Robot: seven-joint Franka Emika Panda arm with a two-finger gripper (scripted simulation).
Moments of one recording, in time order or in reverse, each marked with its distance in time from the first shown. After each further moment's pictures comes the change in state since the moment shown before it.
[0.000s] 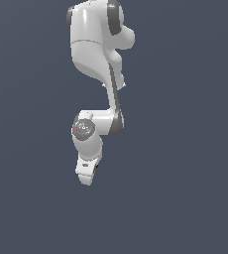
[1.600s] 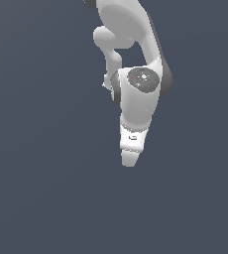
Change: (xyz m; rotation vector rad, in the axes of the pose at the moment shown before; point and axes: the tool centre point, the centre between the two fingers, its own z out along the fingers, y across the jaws) arm 0.147 -0.044 -0.155 -0.001 -0.002 -0.002
